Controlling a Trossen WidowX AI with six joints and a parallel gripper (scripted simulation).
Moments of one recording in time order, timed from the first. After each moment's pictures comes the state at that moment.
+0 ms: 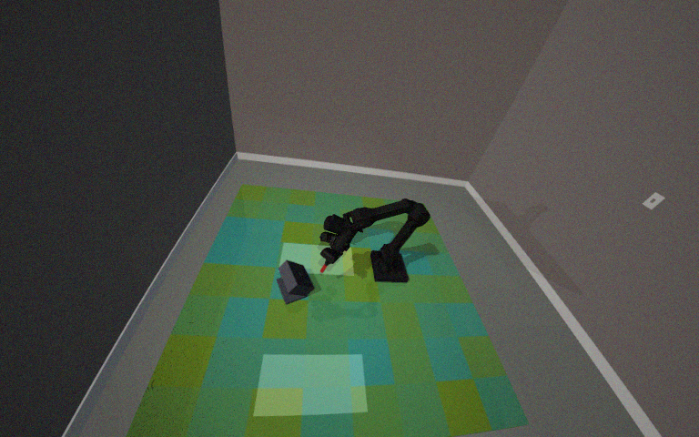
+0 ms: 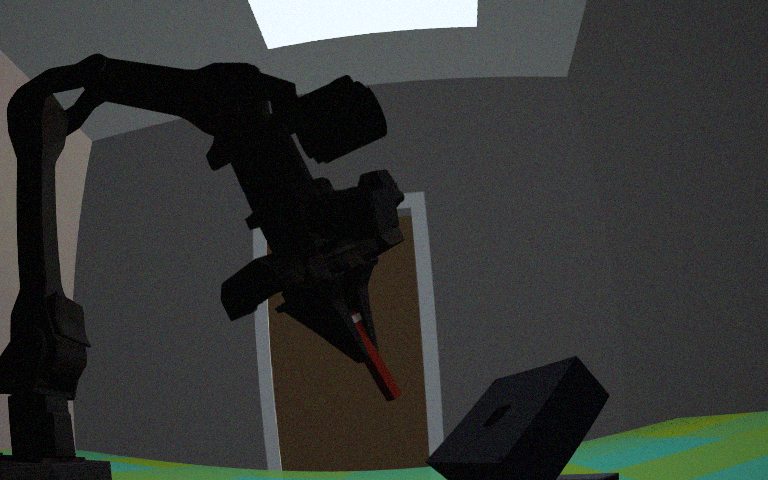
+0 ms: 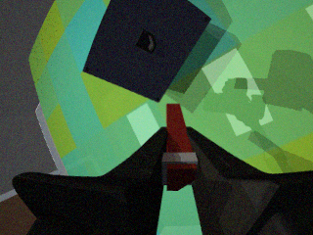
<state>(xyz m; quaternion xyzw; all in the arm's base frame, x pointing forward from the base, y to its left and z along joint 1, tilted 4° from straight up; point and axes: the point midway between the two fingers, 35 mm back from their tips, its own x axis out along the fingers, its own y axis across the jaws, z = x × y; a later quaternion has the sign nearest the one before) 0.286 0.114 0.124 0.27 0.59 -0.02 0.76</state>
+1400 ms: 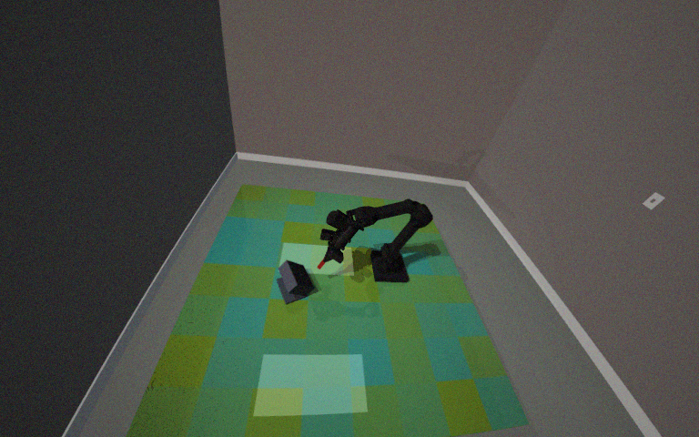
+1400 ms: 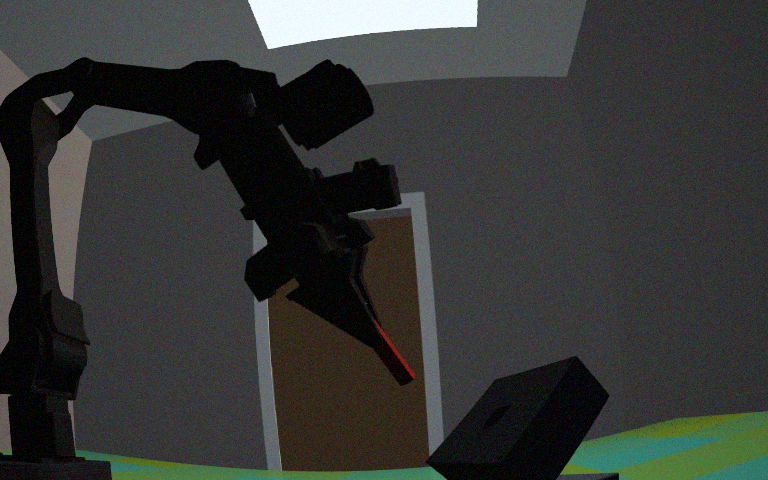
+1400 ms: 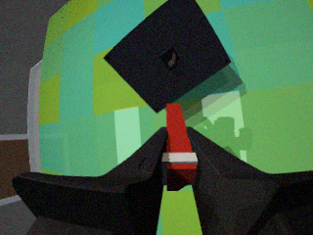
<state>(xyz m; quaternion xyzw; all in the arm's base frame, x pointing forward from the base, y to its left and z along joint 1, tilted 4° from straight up) 0.295 0.104 0.132 0.14 0.54 0.11 0.82</state>
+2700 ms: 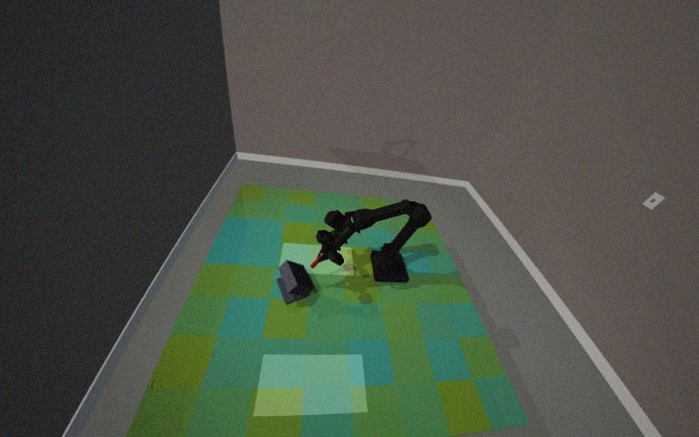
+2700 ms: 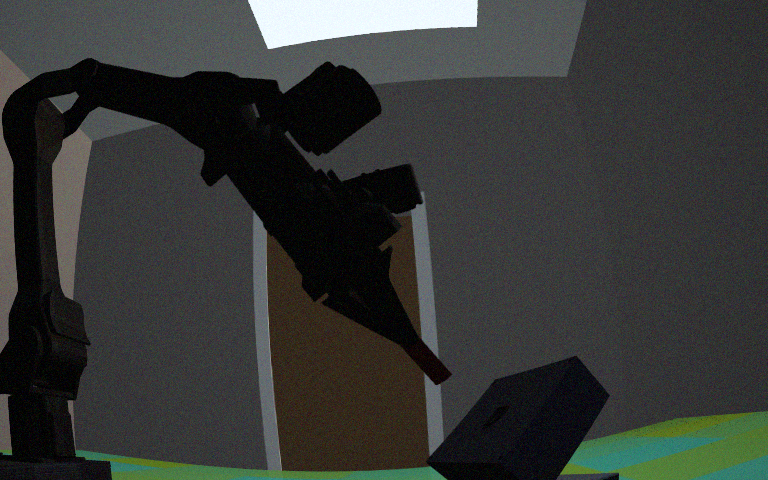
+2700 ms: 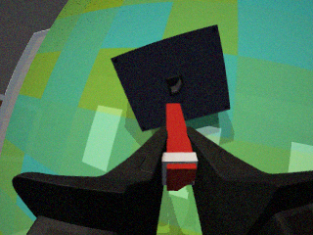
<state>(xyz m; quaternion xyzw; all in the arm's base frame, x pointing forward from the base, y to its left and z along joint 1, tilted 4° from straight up) 0.318 0.104 0.126 0.00 0.47 0.20 0.86</state>
